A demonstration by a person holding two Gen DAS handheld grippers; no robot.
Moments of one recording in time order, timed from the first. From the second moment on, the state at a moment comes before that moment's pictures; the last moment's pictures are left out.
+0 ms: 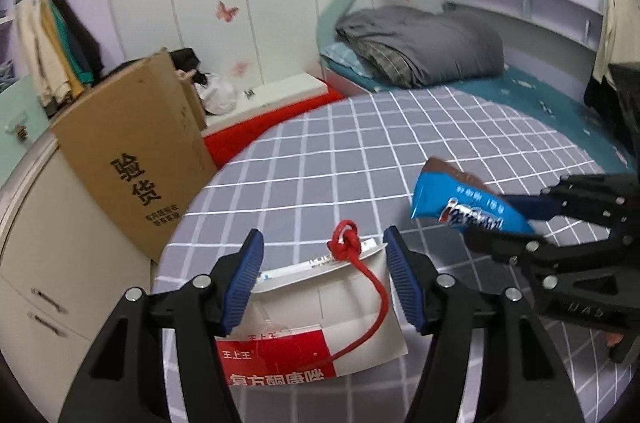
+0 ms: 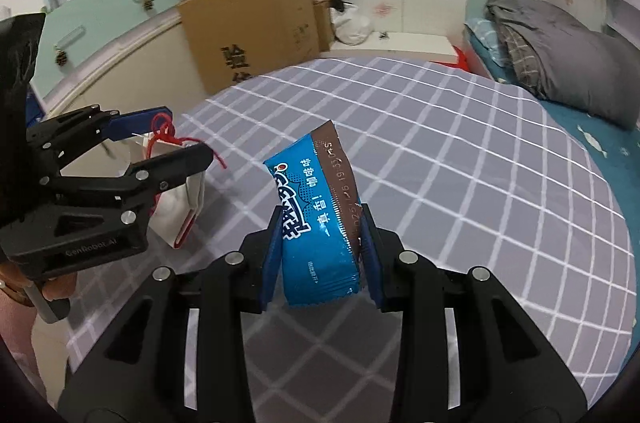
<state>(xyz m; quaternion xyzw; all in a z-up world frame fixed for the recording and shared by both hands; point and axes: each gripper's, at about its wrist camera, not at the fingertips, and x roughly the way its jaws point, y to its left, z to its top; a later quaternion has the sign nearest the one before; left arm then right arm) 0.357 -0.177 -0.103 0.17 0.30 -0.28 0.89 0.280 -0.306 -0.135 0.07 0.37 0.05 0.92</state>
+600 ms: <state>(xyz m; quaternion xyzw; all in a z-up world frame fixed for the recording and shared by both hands) 0.301 0.026 -0.087 0.09 0.29 -0.17 0.94 0.268 -0.110 -0.095 0.00 0.36 0.18 0.91</state>
